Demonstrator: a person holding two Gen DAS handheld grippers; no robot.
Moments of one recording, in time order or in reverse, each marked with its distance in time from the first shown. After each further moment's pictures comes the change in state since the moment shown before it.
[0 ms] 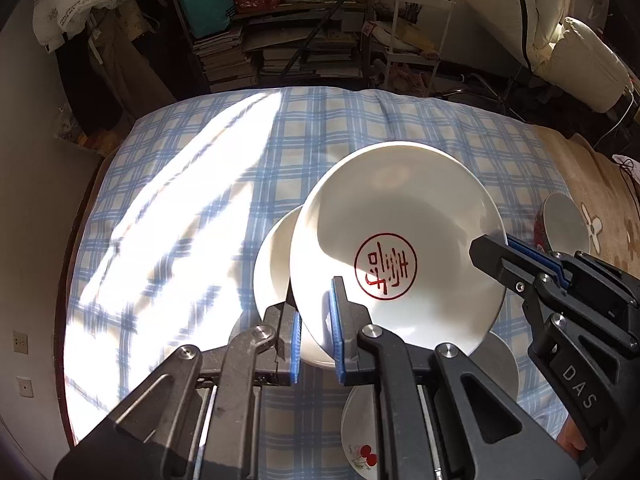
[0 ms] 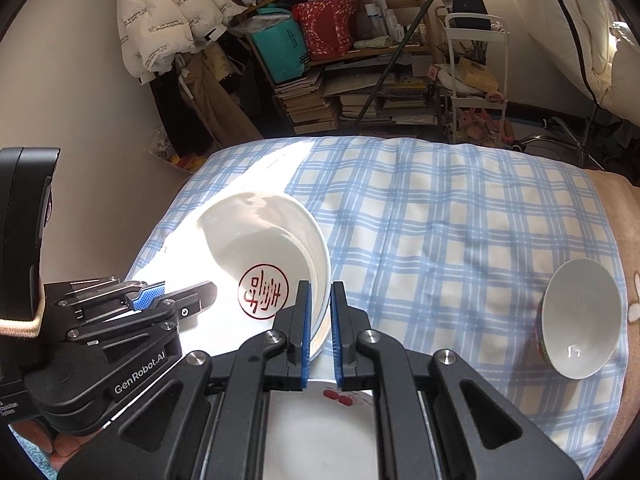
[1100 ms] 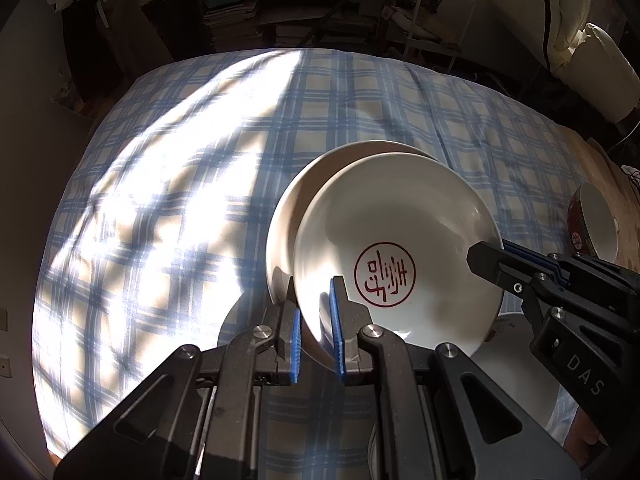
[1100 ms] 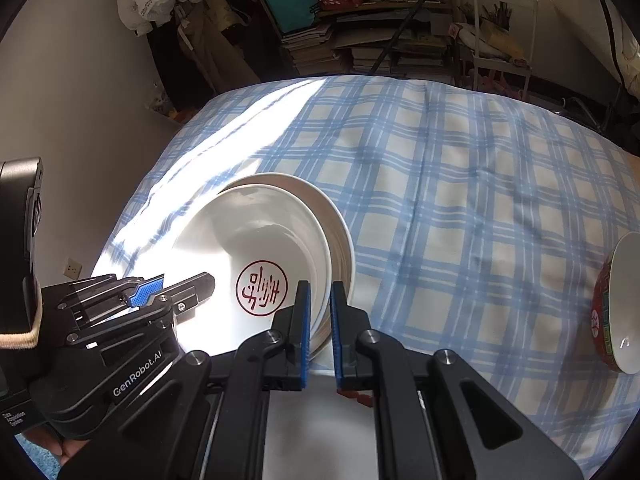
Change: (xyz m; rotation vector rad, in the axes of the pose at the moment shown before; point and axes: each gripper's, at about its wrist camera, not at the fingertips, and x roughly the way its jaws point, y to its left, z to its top) left arm 0.057 0.027 -0.029 -0.054 0.019 -0.026; right arm 0.062 0.005 -0.020 -0.016 0.135 0.002
